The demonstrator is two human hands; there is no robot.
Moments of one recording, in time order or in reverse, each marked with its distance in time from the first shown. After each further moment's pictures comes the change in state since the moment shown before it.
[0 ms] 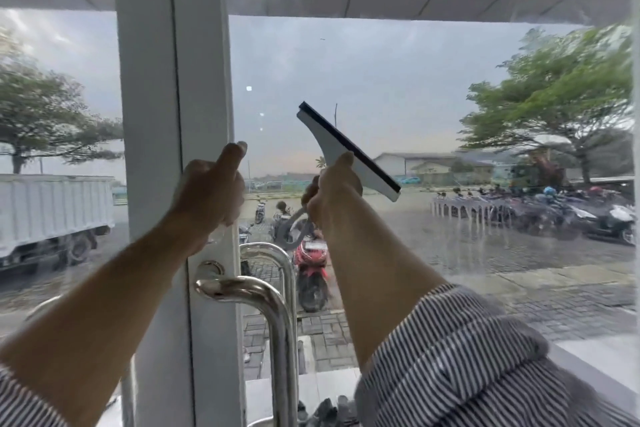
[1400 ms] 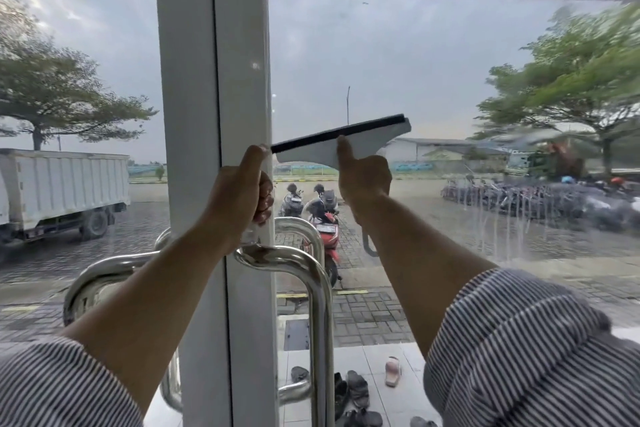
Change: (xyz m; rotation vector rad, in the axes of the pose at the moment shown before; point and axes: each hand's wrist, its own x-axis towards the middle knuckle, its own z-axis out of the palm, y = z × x) left_hand -0.015 -0.043 -0.018 -0.164 -0.047 -0.164; right_hand 0.000 0.029 -0.016 -0.933 0.094 -0.583
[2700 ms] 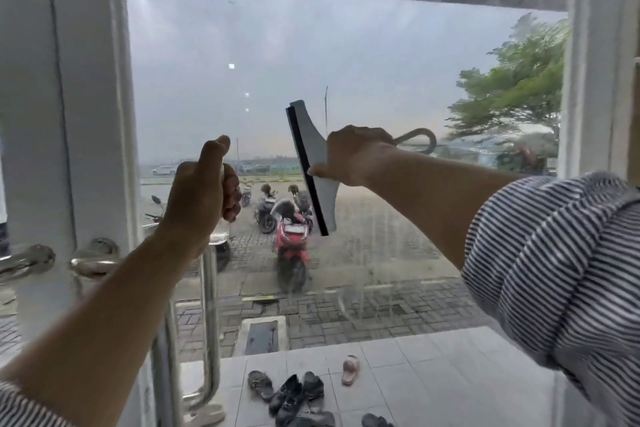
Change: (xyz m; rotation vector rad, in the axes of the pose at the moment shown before) left_hand -0.030 0.017 0.154 -0.054 0.036 0.134; right_hand 0.082 0.003 -0.181 -1.385 -0.242 -0.610
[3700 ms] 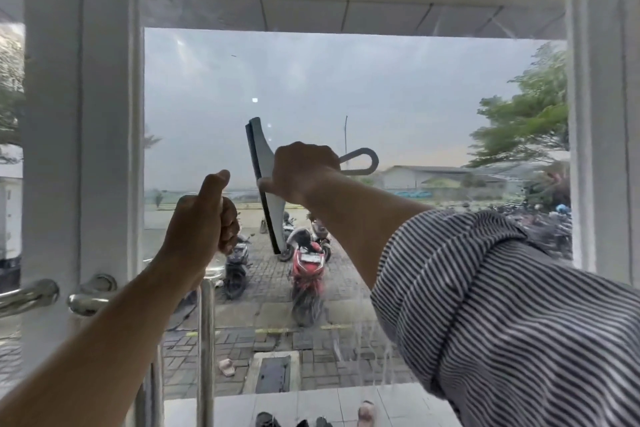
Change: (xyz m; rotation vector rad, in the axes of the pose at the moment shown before) left_hand -0.002 0.017 0.020 0.082 0.074 -0.037; right_hand 0.035 -0.035 -0.023 0.164 0.217 -0.110
